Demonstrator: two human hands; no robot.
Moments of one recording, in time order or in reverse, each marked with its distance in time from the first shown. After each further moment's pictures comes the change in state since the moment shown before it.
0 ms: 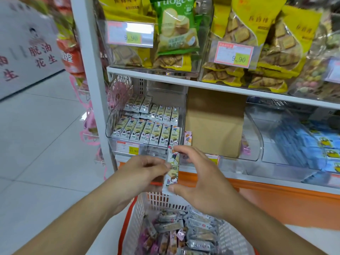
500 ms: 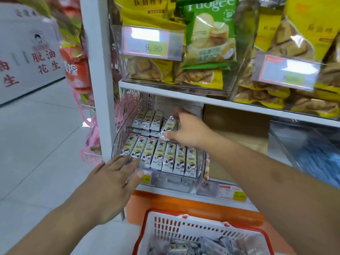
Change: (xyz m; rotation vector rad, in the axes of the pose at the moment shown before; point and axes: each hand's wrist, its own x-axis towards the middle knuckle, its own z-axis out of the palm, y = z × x) left_hand 0.060 -0.020 -0.116 1.181 0.199 0.160; right_hand 0.247 -0.004 -0.012 -0.303 -0.004 0.075
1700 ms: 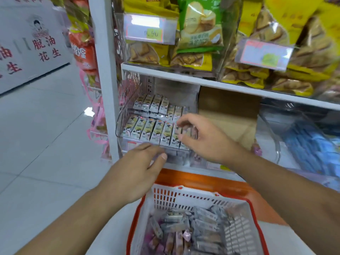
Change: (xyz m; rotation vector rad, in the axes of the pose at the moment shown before) left_hand -0.049 0.072 0.000 -0.304 0.171 0.166; right_hand -0.132 0.017 -0.005 0.153 0.064 -0.248
